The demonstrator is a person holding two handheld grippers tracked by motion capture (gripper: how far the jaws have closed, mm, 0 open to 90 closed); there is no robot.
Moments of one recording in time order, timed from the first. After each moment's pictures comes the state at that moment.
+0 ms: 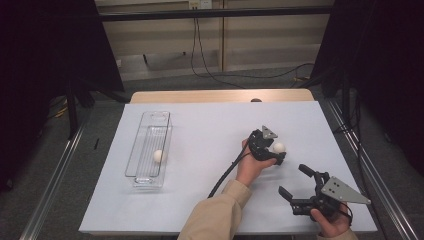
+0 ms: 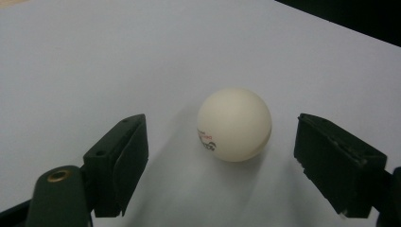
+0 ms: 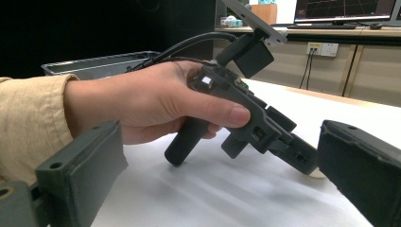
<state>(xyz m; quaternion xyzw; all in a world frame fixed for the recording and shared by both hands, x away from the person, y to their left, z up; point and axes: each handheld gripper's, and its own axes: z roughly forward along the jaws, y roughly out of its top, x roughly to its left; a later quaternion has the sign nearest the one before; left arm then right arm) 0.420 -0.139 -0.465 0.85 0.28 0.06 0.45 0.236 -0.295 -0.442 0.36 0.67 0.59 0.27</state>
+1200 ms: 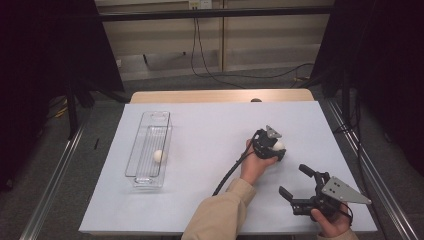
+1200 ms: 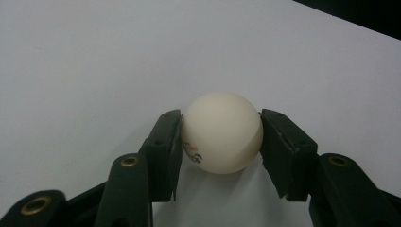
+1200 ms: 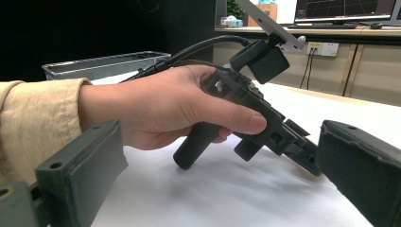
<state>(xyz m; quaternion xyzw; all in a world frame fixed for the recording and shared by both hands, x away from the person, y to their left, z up) 0.423 -0.151 -0.468 0.85 0.28 0.05 0.44 0.236 -0.296 -0.442 0.36 0.67 0.59 0.27</state>
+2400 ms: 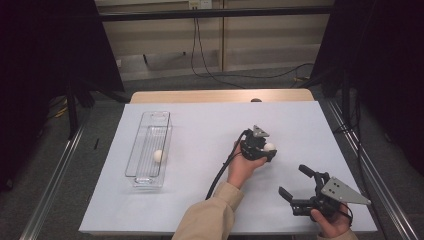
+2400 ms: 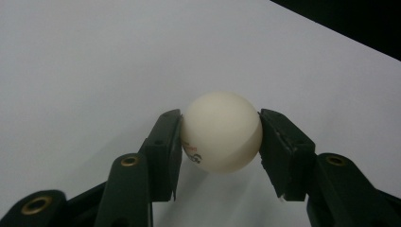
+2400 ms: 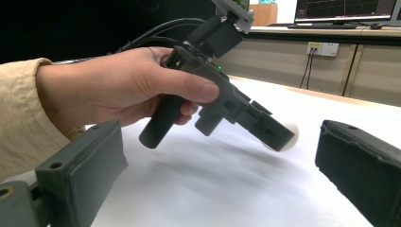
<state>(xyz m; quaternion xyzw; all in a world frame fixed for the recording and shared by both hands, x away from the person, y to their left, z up) 0.414 -0.108 -0.449 0.84 0.30 0.03 0.45 0.235 -0.295 -0.442 0.36 0.67 0.59 0.27</state>
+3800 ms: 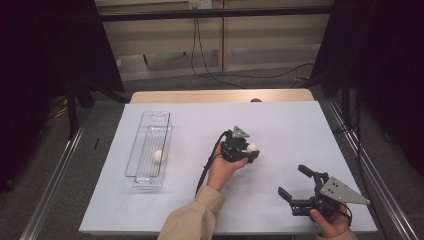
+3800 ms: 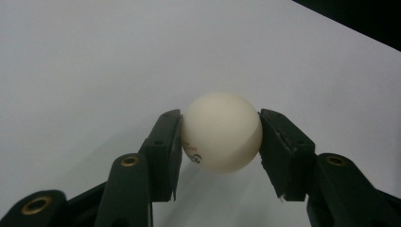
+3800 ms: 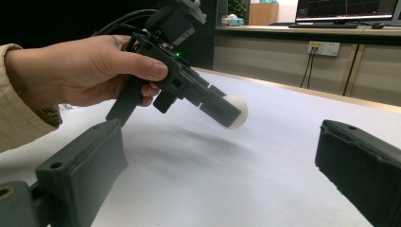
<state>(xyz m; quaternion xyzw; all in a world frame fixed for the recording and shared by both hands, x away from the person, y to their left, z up) 0.410 -0.052 -0.439 0.84 0.31 0.03 0.44 0.235 -0.294 -0.443 0.36 0.67 0.59 0.27</state>
